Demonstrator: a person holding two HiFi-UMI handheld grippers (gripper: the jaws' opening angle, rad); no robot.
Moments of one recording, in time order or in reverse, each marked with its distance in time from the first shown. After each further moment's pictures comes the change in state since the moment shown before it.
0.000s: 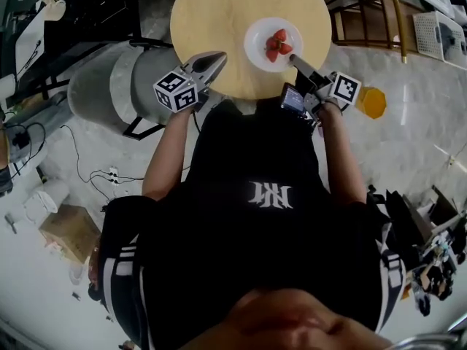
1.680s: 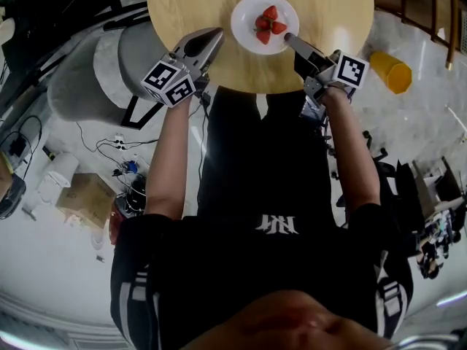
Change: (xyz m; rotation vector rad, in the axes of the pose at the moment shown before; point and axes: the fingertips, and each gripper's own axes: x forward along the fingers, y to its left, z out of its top) left arm 0.031 0.097 -0.047 -0.123 0.033 0.052; right arm 0.081 -0.114 -0.021 0.184 0.102 -0.102
